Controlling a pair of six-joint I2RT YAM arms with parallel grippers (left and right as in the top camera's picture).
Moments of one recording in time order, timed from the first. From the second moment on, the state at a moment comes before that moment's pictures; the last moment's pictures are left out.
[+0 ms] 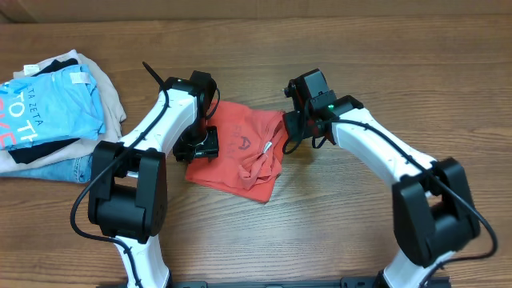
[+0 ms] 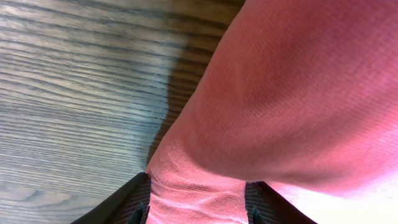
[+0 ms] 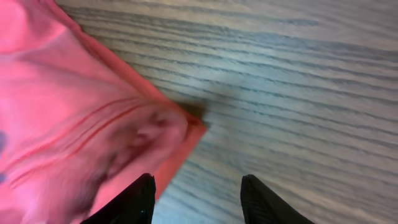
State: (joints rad) left arm -0.24 2.01 1.44 -1.17 -0.01 -0.39; right arm 0.43 1.84 1.29 -0.59 -0.04 0.12
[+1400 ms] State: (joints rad) left arm -0.24 2.01 1.44 -1.17 -0.01 -0.39; right arm 0.43 2.04 1.40 -0.78 -0.19 0.02
